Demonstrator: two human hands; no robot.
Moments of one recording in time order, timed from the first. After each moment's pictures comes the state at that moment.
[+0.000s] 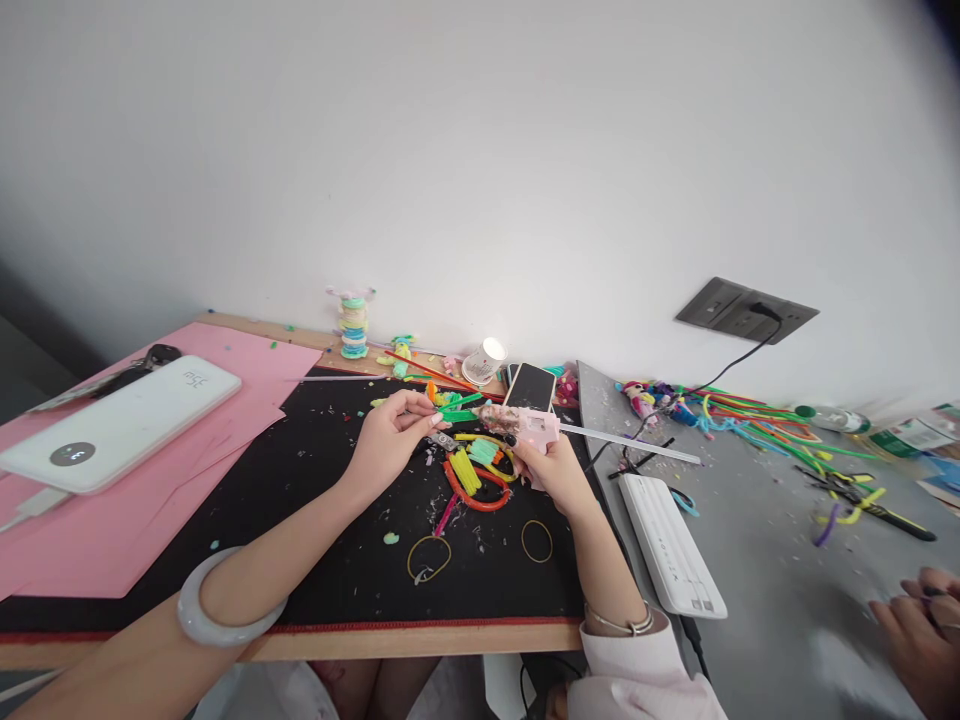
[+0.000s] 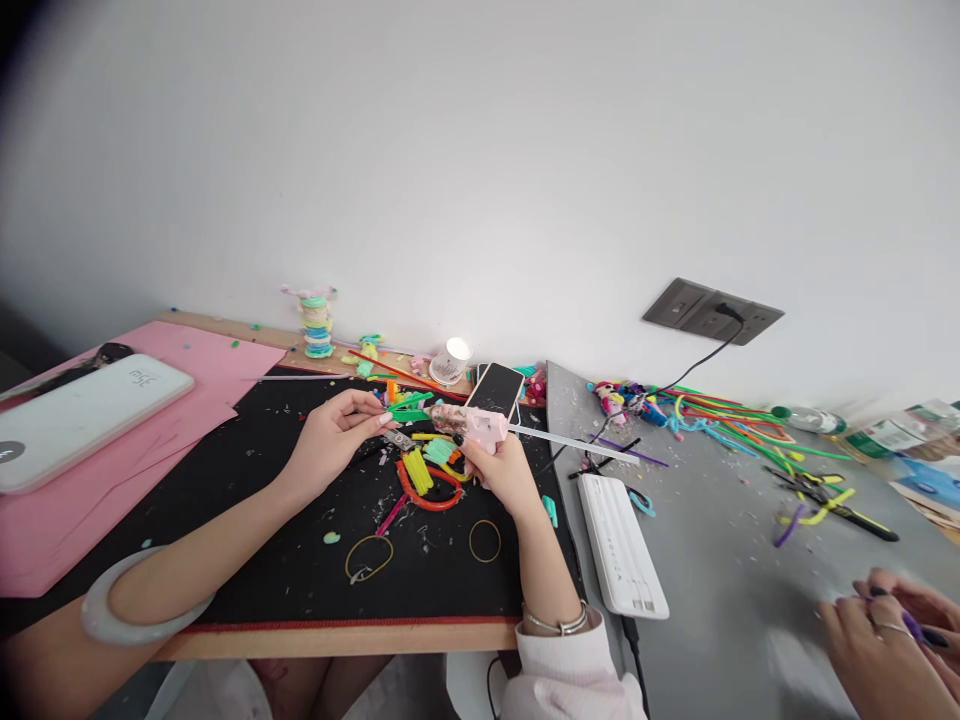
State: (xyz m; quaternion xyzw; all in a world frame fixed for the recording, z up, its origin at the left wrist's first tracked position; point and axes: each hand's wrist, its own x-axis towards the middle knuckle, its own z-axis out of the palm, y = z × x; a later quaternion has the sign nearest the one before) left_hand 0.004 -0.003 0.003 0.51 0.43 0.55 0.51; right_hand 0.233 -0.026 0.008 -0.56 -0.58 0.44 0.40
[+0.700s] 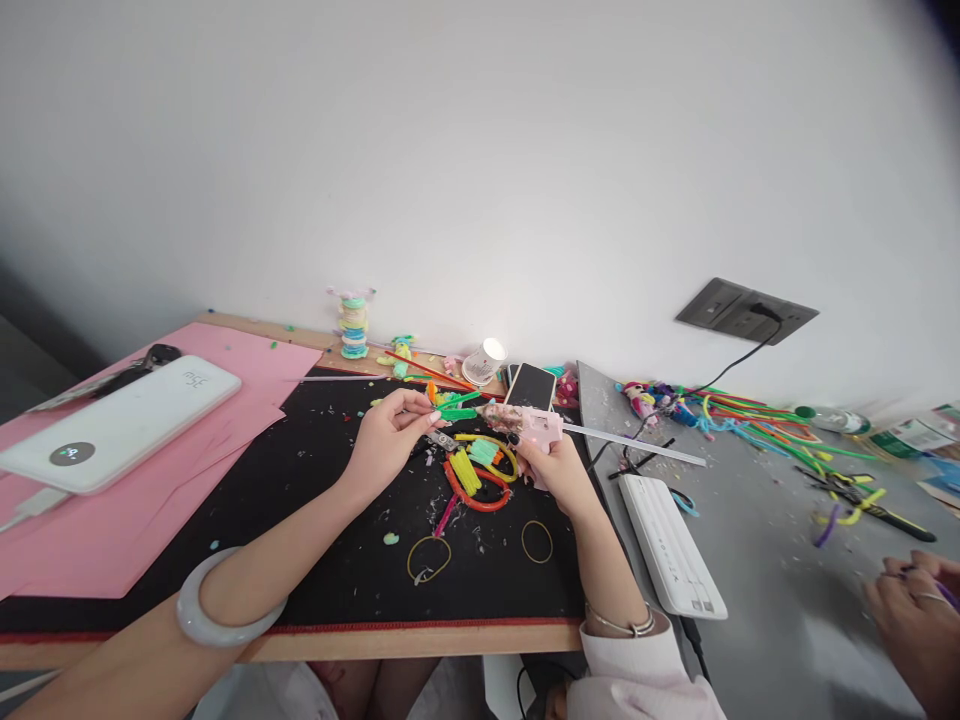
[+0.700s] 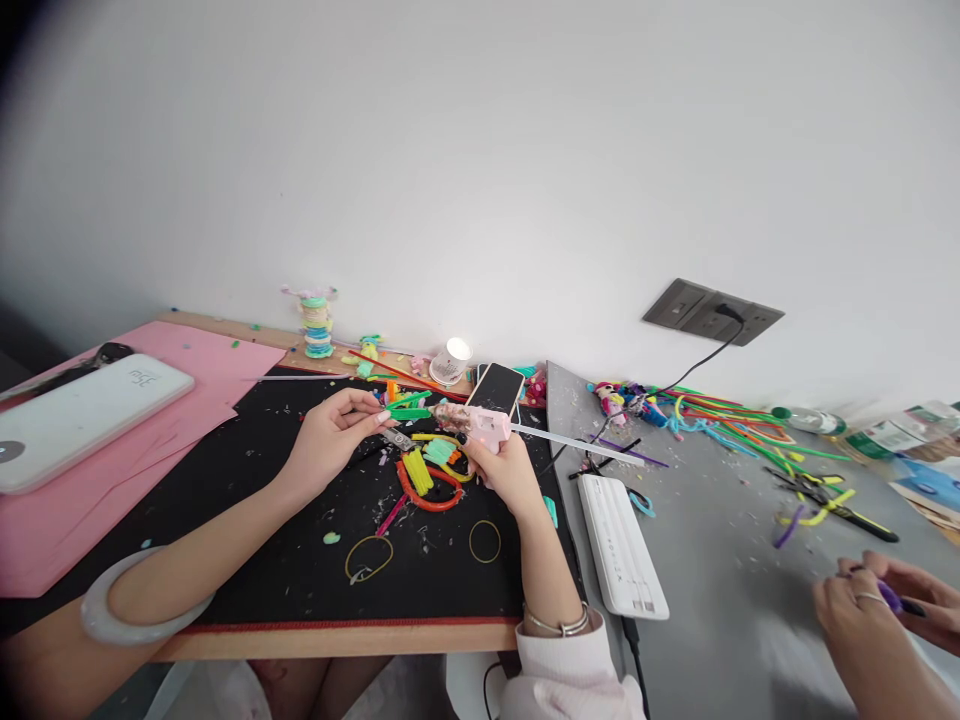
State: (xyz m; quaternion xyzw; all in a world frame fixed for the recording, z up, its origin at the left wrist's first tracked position) left_hand 0.004 -0.001 0.002 0.50 0.42 0.56 0.50; right_hand 0.239 -0.025 0.005 -0.58 -0.57 0.43 0.40
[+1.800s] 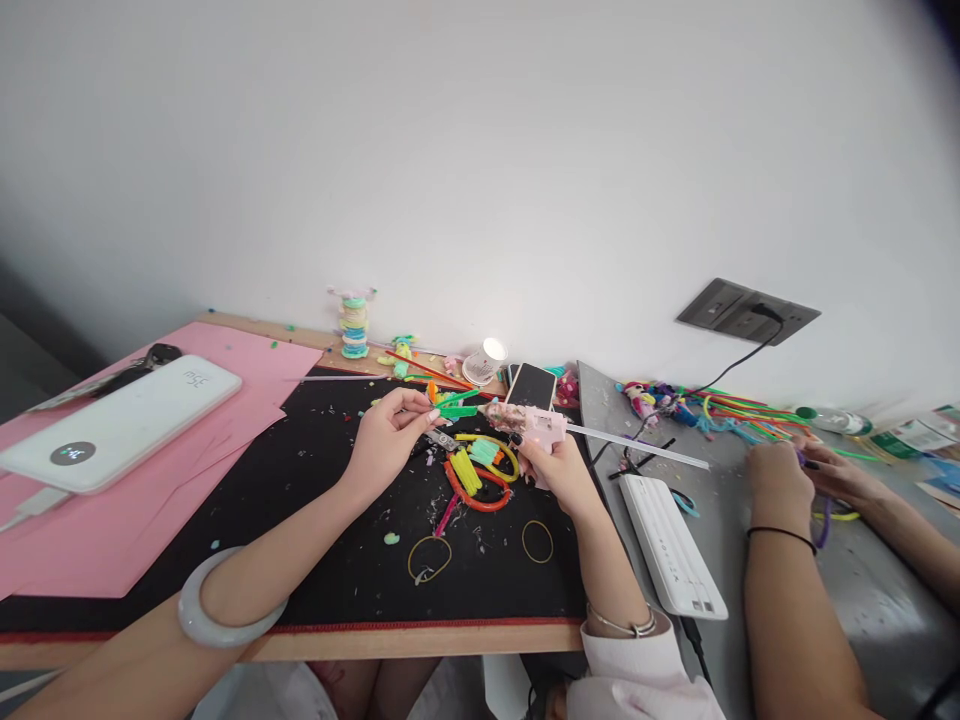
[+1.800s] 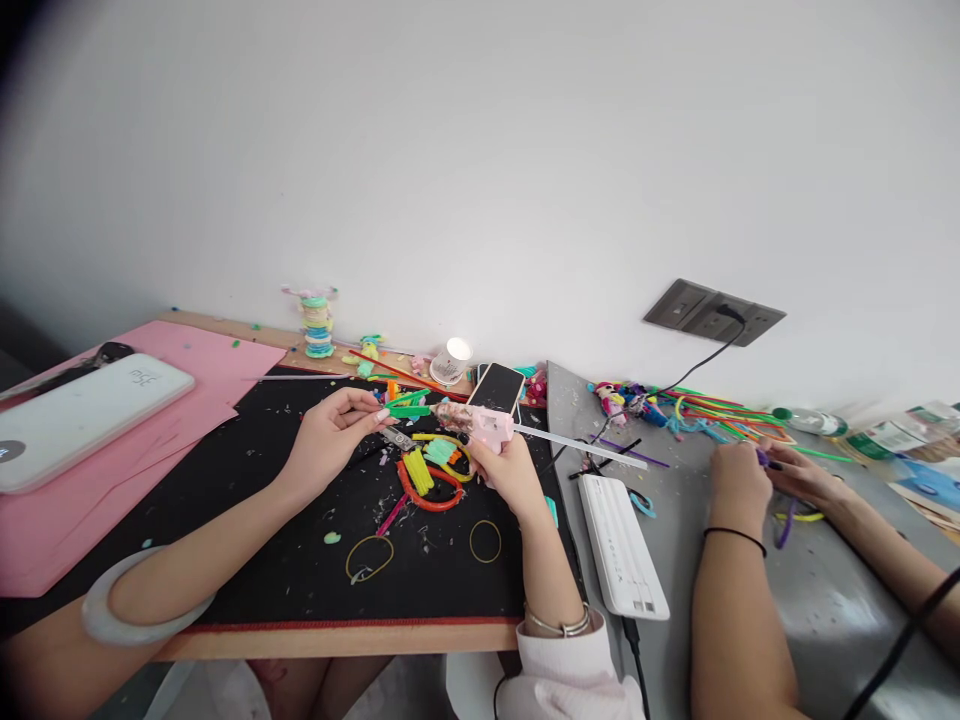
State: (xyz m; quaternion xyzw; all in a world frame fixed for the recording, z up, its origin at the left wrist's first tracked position) left_hand 0.005 -0.002 0.004 0.48 0.43 0.58 0.50; right_hand 0.238 -0.026 0.009 -0.56 -0.57 0.44 0.40
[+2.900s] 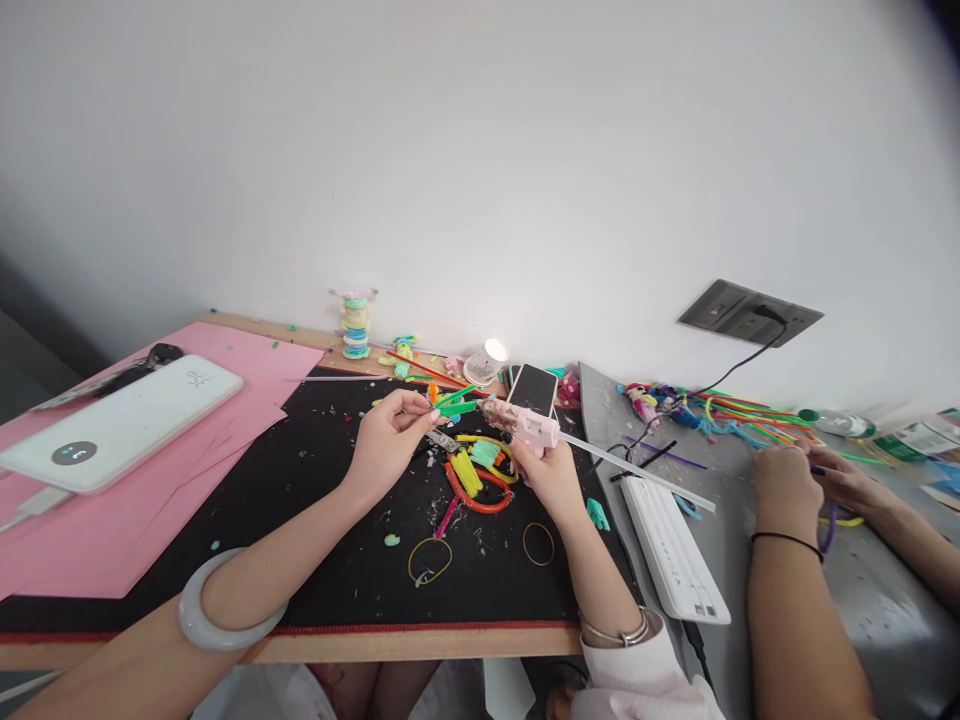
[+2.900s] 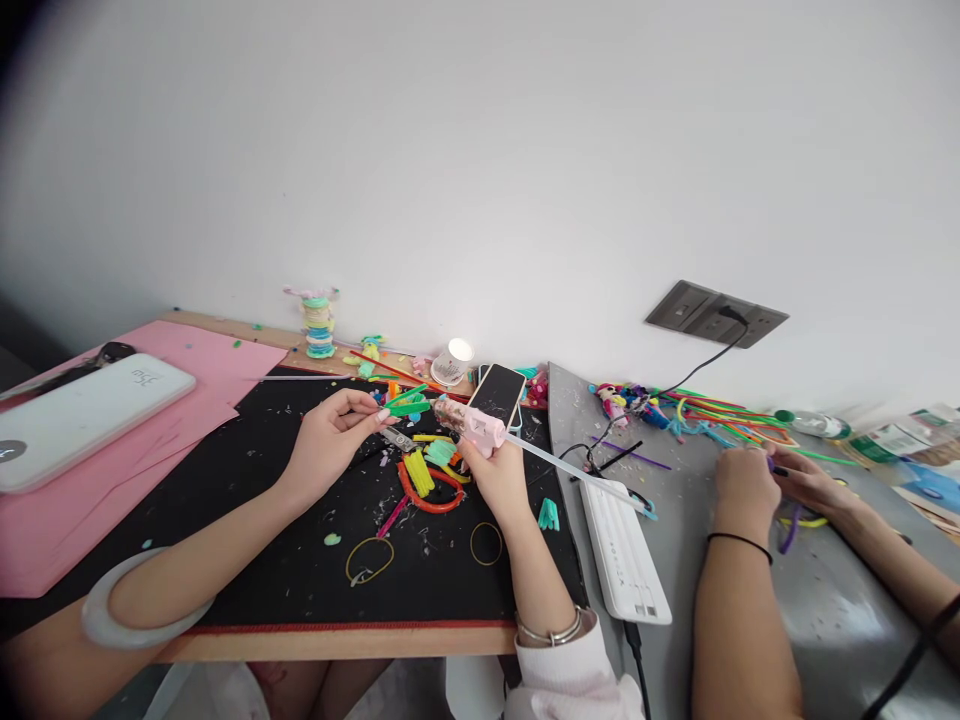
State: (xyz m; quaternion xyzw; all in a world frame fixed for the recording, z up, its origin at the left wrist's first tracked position) left_hand 0.007 -0.010 0.017 0.49 0.48 0.57 0.46; right_hand 0.220 -0.029 0.010 -0.61 -0.61 0.30 0.42
